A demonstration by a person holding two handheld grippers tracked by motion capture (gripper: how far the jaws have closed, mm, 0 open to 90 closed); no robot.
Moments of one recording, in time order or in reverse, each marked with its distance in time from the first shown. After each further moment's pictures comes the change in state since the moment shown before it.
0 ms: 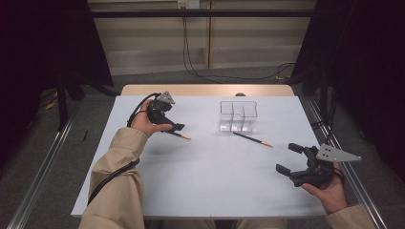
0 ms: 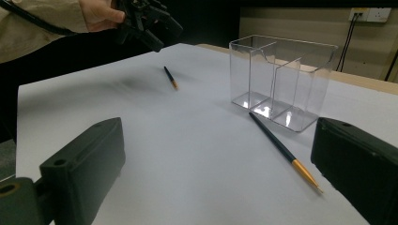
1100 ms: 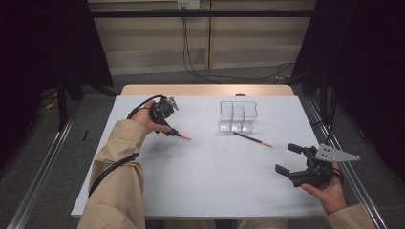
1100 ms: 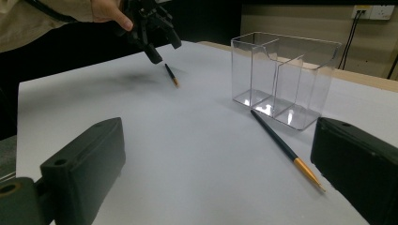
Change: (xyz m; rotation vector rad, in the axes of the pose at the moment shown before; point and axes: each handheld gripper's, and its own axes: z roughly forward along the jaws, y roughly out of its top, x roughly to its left) left arm 0.008 0.000 0.016 0.320 -0.053 0.098; right arm 0.000 -0.001 0.002 0.009 0.006 -0.002
